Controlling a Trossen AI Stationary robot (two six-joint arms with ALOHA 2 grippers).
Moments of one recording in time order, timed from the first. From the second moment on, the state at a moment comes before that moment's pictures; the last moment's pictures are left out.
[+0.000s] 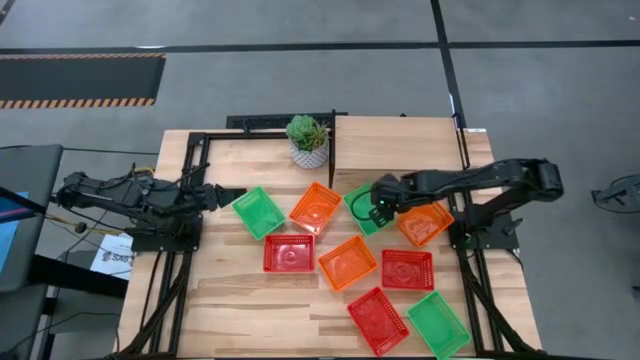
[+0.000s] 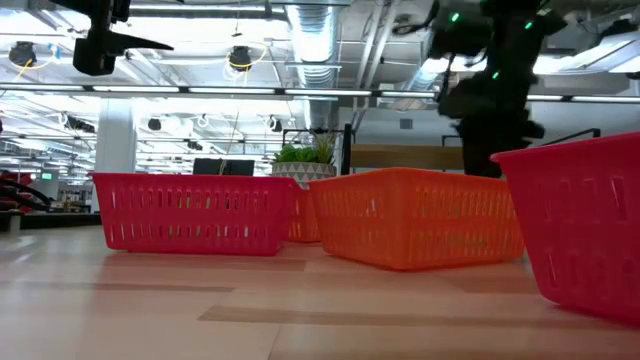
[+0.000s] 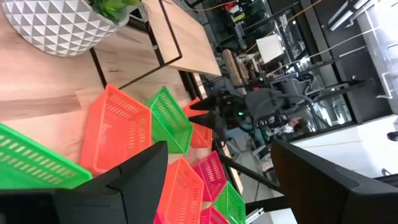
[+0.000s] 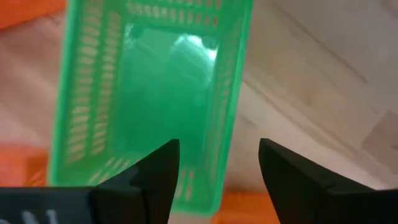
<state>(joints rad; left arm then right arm) -0.22 0.45 0.57 -0.36 -0.52 -1.25 -0.09 1.40 0.90 -0.82 0.22 0.81</state>
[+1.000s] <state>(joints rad) -0.22 0.45 0.57 -0.41 -0.52 -1.25 -0.13 1.47 0.97 -0.89 0.15 0.81</state>
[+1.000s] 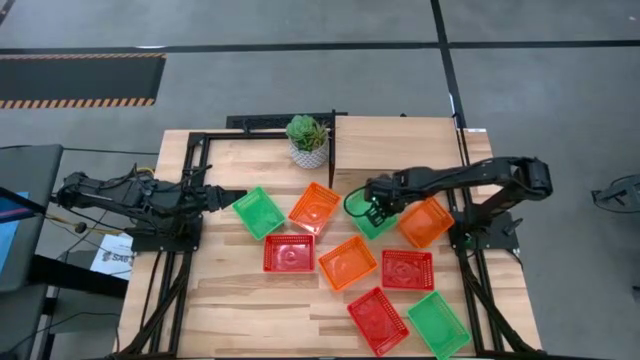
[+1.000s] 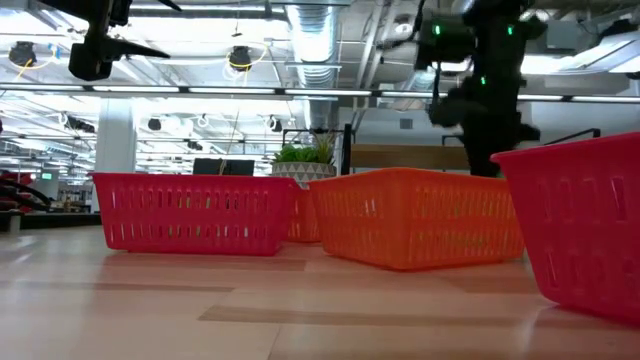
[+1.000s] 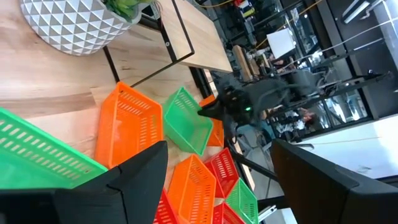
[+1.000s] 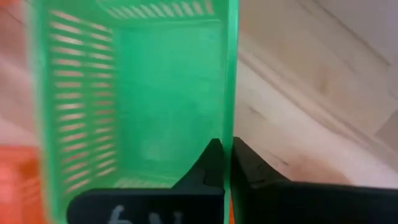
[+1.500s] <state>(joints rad) -0.22 0.45 0.57 -0.41 -0.50 -1.25 -0.05 1.29 1.16 -1.06 -0.06 0.84</state>
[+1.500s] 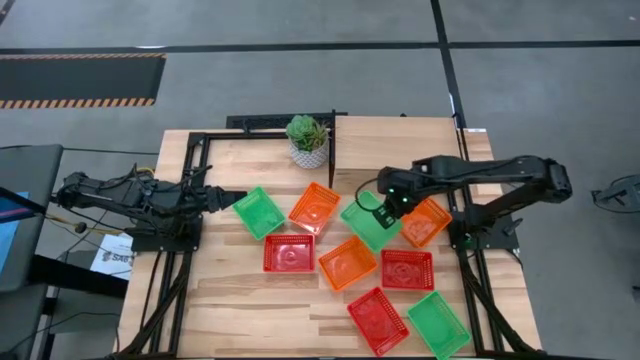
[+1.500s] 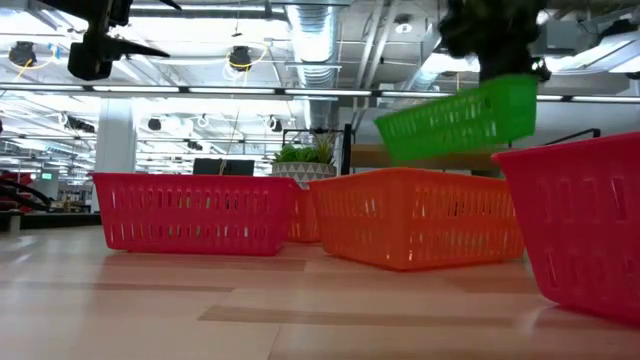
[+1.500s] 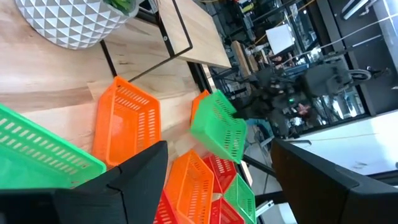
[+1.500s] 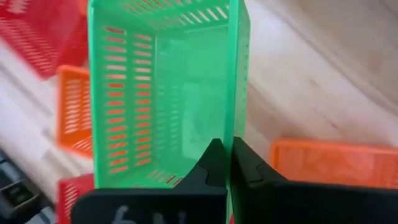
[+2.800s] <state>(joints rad) -0.22 0.45 0.57 -0.41 -0.54 -1.25 -0.74 1.20 1.19 -1.01 0.05 0.73</state>
